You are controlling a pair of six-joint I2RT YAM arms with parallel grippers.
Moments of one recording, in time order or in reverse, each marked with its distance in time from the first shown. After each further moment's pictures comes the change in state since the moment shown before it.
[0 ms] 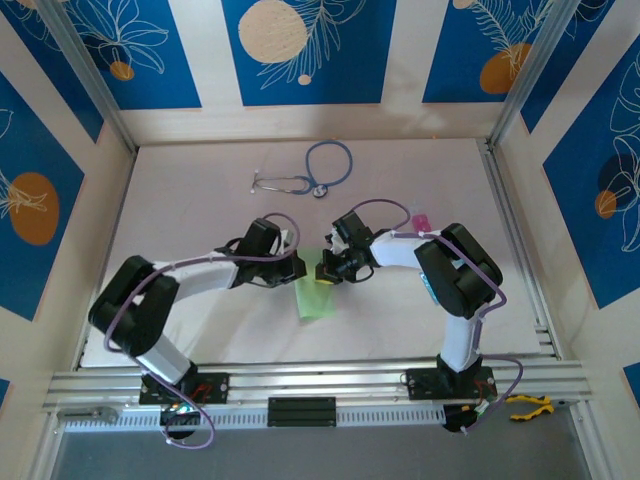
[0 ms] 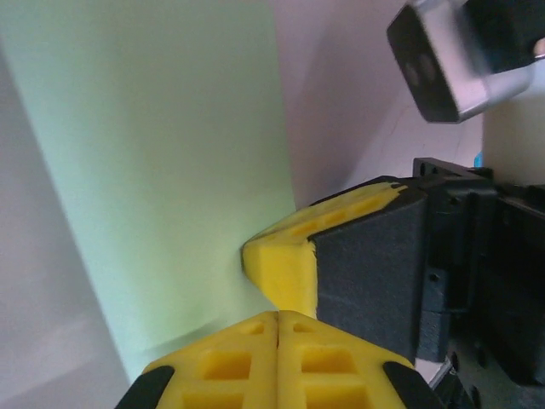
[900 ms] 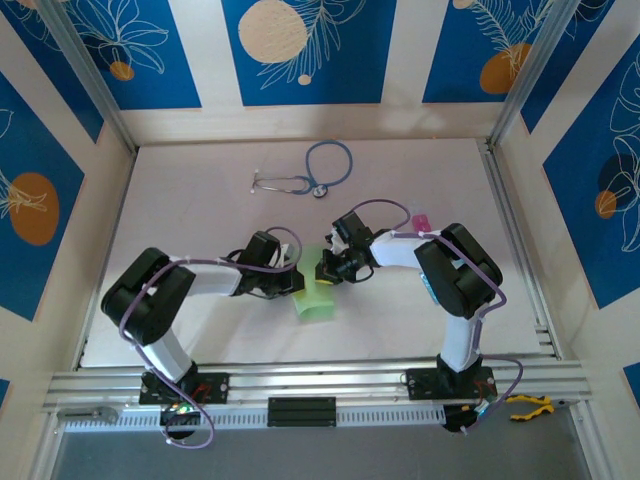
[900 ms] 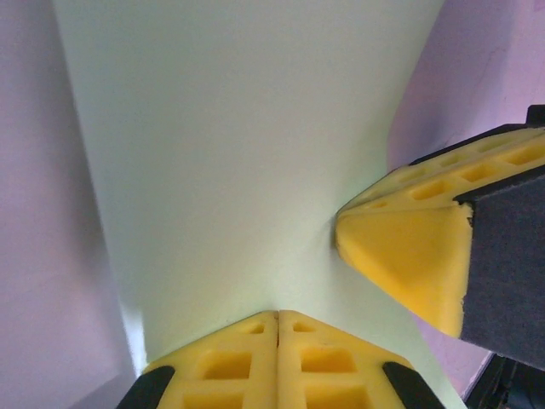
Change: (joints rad) left arm 0.002 0.059 -0.089 0.085 0.019 0.056; right arm 0.001 0.000 0.000 -0.001 0.001 0.007
